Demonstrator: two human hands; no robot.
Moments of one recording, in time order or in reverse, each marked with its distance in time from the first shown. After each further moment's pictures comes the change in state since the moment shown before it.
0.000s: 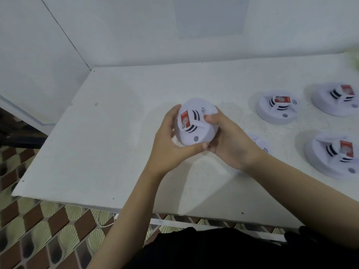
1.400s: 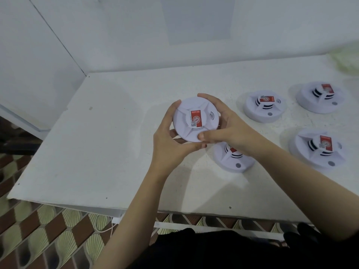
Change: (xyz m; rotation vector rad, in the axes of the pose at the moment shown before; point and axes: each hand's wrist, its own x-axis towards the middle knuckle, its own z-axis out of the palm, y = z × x) left_hand -0.007 0.024 0.032 -0.092 0.123 -0.050; right_hand -0.010 -0.015 -0.042 -0.439 -0.041 -0.179
